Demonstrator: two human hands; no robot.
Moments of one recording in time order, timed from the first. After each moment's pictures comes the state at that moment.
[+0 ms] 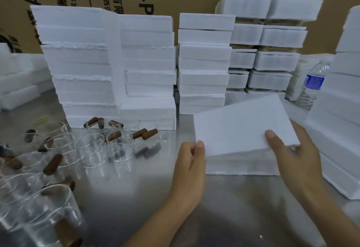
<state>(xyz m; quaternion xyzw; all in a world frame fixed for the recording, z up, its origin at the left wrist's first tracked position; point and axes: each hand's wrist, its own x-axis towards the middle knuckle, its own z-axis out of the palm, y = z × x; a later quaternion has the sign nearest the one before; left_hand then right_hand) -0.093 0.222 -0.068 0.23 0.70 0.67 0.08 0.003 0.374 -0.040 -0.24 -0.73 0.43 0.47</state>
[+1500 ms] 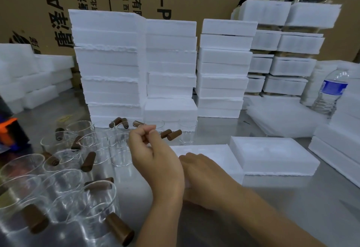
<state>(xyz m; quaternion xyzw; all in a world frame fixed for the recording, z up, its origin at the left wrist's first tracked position) -0.131 0.148 -0.035 -0.01 0.54 0.80 -0.26 -0.099 0.230 -0.061 0.12 -0.98 0.04 0.13</state>
